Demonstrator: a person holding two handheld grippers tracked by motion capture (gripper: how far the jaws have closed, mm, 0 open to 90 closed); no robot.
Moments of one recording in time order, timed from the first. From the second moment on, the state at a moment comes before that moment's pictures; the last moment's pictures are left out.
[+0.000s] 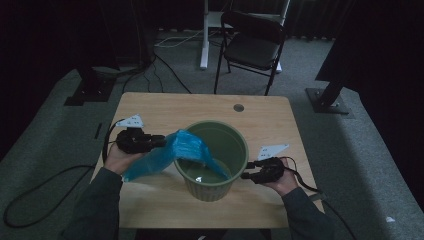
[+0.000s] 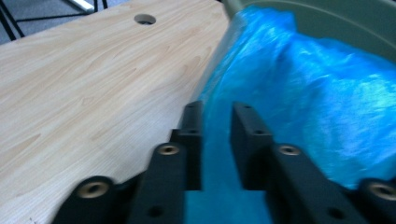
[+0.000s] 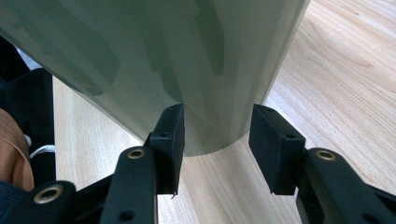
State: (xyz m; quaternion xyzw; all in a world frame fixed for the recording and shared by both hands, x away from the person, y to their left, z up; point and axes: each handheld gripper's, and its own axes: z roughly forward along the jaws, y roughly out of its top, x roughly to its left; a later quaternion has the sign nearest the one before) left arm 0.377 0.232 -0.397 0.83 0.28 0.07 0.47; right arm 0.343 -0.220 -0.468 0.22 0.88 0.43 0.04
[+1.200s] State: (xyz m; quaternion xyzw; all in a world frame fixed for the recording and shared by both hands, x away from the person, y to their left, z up) left arm 0.367 0.213 -0.385 0.84 0.25 0.07 0.47; right arm 0.344 -0.209 -0.468 0.23 0.88 0.42 0.04
